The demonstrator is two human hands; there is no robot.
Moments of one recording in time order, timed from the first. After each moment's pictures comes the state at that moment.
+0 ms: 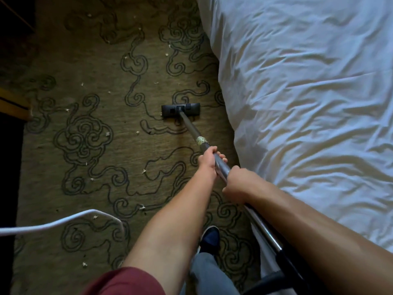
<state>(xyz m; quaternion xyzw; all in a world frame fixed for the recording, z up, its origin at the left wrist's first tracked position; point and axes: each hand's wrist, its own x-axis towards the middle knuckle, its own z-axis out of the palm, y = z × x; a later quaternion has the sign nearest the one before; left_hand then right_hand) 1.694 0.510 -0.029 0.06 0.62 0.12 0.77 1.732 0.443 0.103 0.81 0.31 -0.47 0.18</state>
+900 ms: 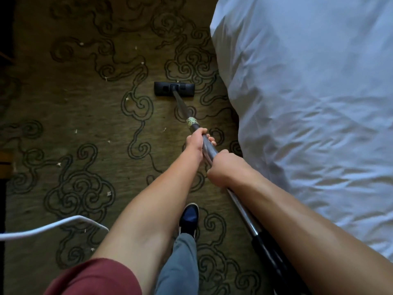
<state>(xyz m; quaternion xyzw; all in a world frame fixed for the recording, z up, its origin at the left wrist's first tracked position) 1.819 0.972 -0.065 0.08 0.58 0.12 0.80 1.845 0.887 0.064 0.84 0.28 -0.45 0.12</state>
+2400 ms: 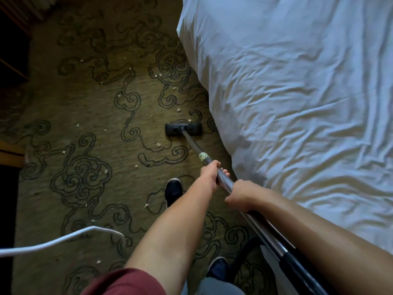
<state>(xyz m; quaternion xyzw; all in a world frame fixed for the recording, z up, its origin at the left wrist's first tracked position) 1.729 0.585 -0.028 0.16 0.62 -0.01 0.77 1.759 0.504 0.139 0.80 0.29 -0.49 0.15</state>
